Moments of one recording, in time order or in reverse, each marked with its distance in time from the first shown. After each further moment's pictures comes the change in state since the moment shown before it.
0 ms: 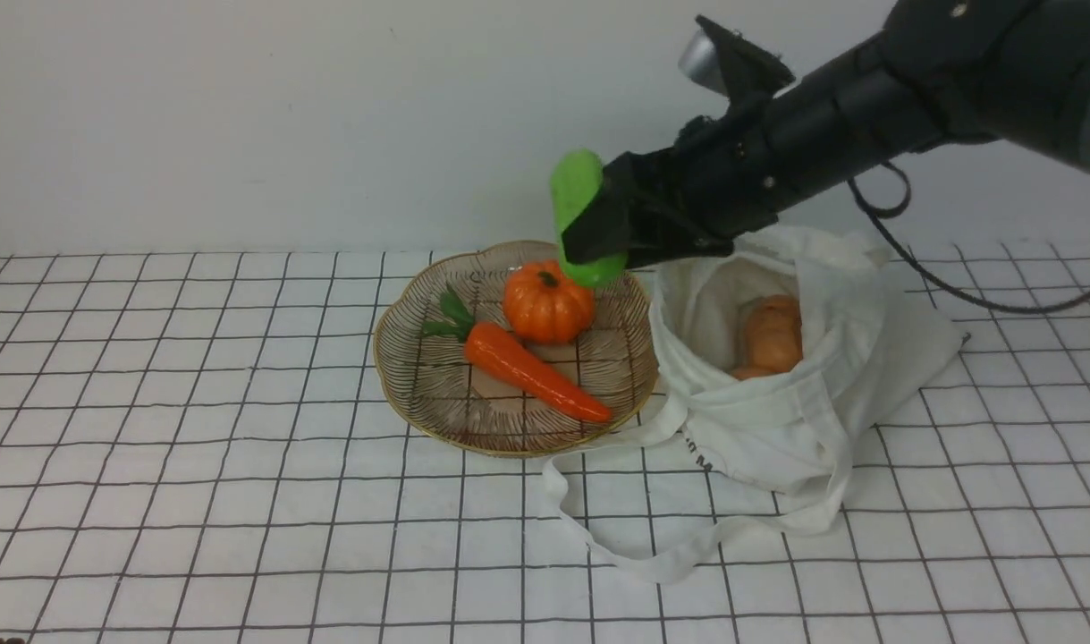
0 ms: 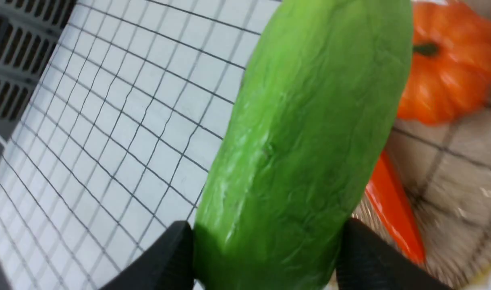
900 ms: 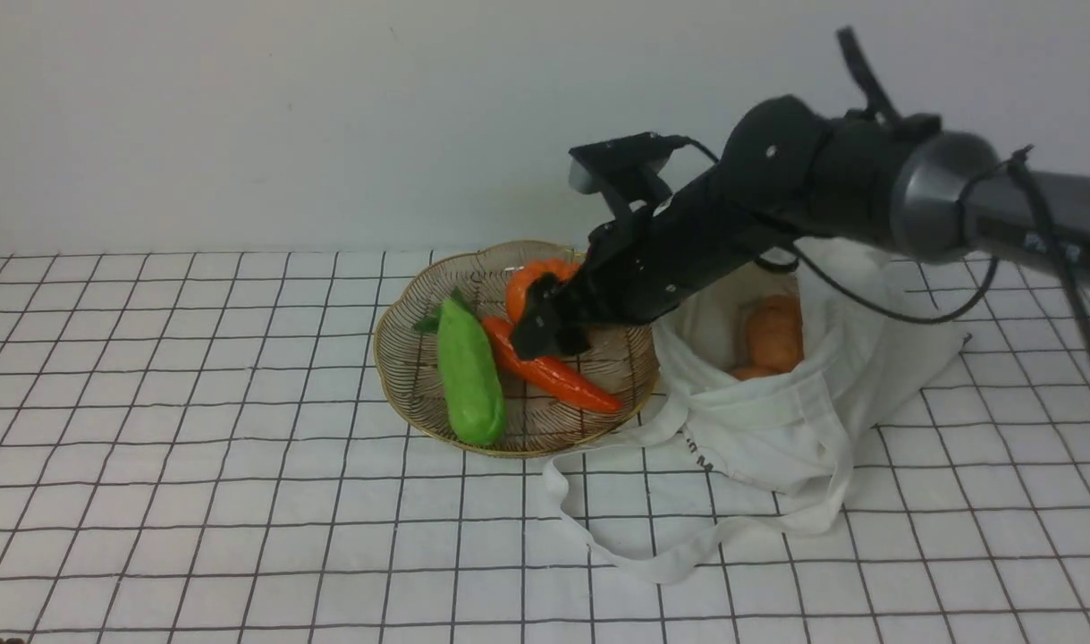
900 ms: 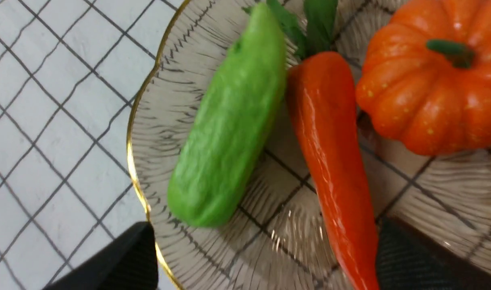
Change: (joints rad) right arm 0.075 0.100 -0.034 -0.218 -0.100 -0.059; left arm 0.000 0.000 0.000 0.000 0.000 0.000
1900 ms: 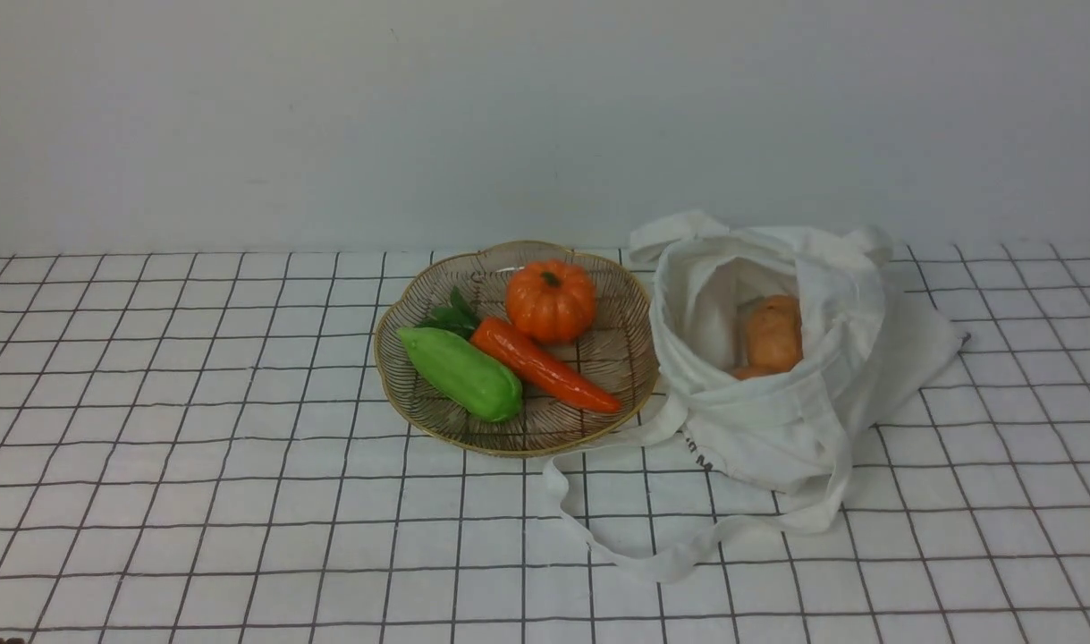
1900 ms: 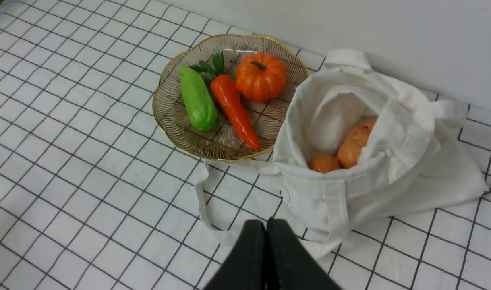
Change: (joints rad) right arm -0.083 -1.190 0.454 -0.437 0.295 0.462; left arm 0.000 0.000 0.000 0.000 0.000 0.000
